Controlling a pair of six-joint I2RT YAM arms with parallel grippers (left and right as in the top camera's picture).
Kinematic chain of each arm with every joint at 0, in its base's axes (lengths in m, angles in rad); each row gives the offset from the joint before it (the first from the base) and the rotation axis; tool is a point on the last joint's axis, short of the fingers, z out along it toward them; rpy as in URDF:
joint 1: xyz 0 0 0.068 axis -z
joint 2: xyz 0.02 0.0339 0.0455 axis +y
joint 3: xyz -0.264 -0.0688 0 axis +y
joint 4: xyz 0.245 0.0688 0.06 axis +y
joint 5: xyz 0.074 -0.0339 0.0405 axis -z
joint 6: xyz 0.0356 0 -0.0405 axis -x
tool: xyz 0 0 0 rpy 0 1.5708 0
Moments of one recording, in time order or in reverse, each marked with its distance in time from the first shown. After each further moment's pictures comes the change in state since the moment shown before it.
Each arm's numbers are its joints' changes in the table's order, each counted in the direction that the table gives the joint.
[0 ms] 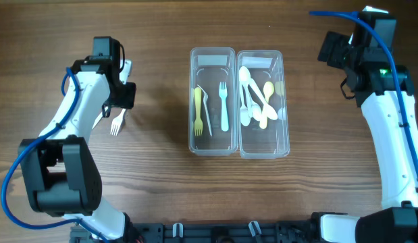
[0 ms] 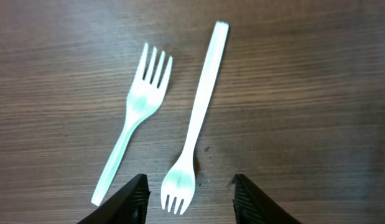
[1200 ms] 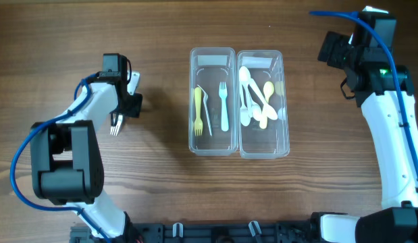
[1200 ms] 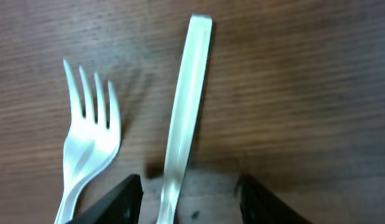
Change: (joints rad) left arm 0.000 0.087 0.167 -0.295 0.030 -0.069; right arm 0.000 0.000 0.000 0.000 0.000 0.000
